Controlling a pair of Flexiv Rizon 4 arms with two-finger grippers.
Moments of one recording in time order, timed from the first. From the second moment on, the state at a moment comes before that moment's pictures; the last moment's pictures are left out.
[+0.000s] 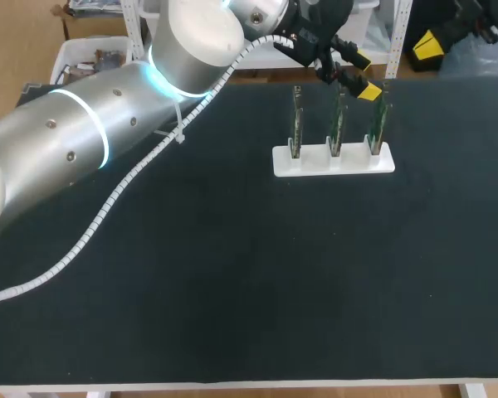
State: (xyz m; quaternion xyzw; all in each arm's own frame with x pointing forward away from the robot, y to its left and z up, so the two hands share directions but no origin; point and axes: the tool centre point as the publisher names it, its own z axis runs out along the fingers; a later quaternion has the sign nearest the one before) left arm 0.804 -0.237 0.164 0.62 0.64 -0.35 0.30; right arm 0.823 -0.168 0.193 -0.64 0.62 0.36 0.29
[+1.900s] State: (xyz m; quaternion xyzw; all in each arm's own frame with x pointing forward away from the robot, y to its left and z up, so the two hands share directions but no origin) left arm 0.812 -0.155 0.215 0.60 0.67 -0.30 0.32; right arm 0.817 -0.180 0.222 -0.65 0.60 0.35 0.30
